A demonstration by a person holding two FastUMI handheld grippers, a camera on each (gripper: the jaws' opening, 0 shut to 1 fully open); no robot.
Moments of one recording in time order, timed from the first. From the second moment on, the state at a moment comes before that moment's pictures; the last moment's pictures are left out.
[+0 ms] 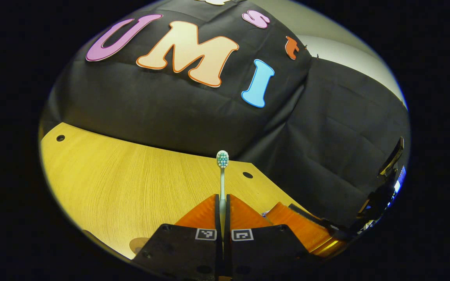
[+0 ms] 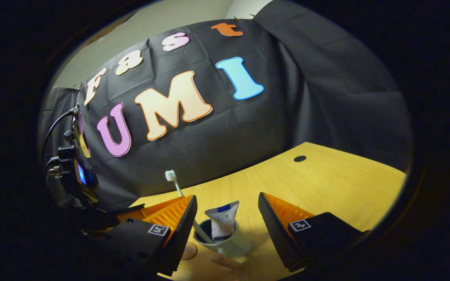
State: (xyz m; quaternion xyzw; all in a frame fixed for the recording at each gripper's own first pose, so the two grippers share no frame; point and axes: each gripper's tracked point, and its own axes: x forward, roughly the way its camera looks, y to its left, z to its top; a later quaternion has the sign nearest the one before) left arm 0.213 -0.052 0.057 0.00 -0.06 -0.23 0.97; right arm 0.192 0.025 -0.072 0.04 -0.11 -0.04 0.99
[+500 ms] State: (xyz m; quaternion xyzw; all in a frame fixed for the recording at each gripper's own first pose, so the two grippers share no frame) left arm 0.201 -0.058 0.049 0.04 -0.05 -0.22 0.97; right arm 0.165 -0.005 -0.051 0.03 -0.11 -0.08 0.99
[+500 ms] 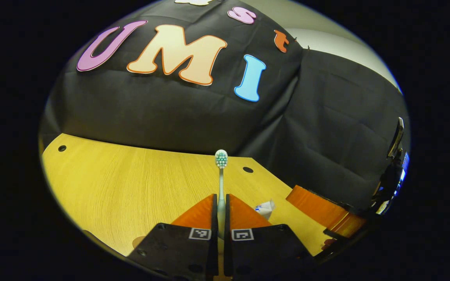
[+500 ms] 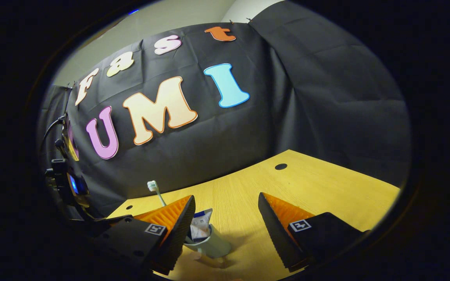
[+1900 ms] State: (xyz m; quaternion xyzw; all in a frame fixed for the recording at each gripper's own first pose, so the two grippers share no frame) left arm 0.100 0.148 0.048 0.02 -0.04 -0.02 1.00; right arm 0.161 0.039 -0.118 -0.07 0.21 -0.03 0.98
